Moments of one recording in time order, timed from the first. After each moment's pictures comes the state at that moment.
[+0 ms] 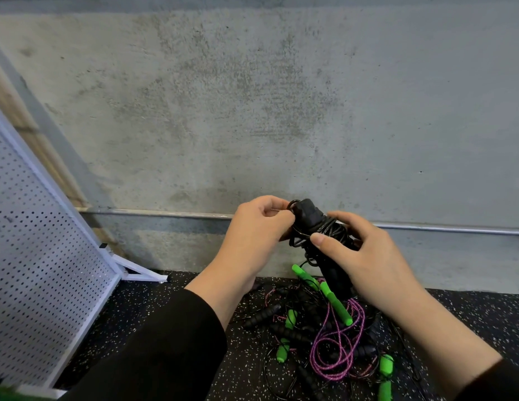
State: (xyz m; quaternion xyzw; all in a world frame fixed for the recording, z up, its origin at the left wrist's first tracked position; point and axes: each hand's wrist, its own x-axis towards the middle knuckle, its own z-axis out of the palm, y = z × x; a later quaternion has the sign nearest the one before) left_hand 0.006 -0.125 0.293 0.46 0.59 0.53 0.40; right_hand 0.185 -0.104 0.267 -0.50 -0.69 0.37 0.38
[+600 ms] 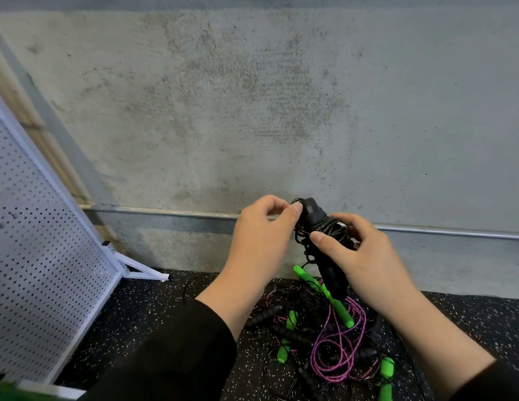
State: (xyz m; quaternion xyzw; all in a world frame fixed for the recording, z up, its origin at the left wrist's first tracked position) left_hand 0.010 -0.129 0.288 0.46 0.61 0.56 0.32; right_hand 0.174 -0.102 0.263 -0.52 -0.66 0.37 0.39
